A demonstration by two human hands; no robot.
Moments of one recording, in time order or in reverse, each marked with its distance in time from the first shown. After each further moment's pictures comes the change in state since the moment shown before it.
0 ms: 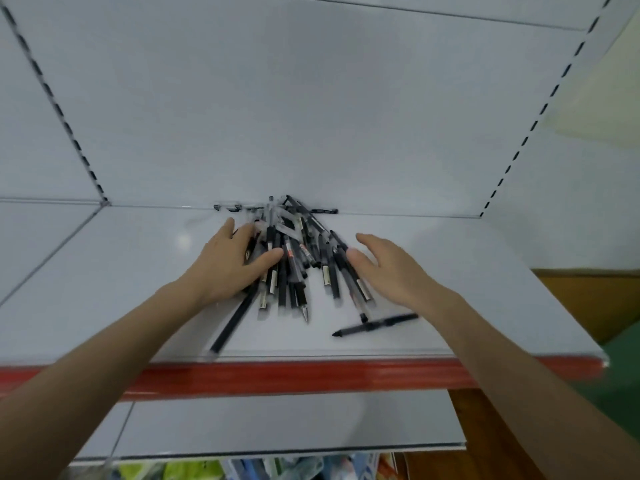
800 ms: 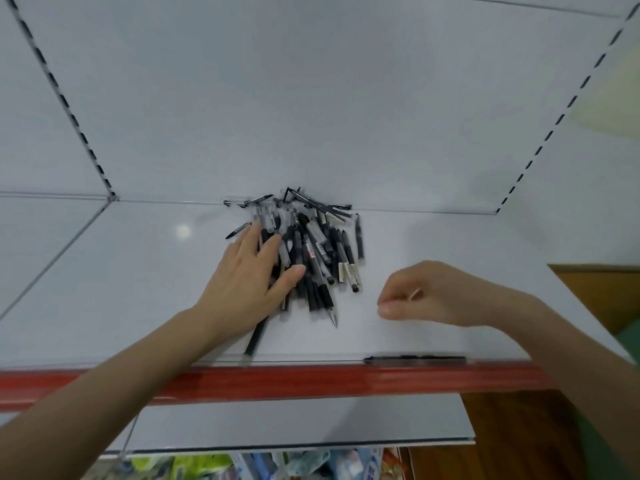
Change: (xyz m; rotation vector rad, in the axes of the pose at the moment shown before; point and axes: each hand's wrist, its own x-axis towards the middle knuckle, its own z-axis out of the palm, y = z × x) left_hand -0.030 0.006 0.006 0.102 0.048 0.143; right_hand -0.030 -0.008 -0.033 -0.082 -0.387 -0.136
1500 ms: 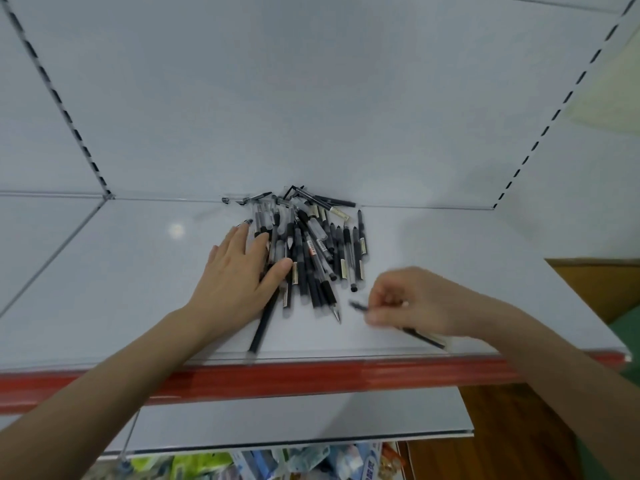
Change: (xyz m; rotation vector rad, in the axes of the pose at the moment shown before) left_hand -0.001 -0.013 0.002 0.014 0.008 -0.068; right_hand -0.001 -0.022 0.016 0.147 0.037 -0.003
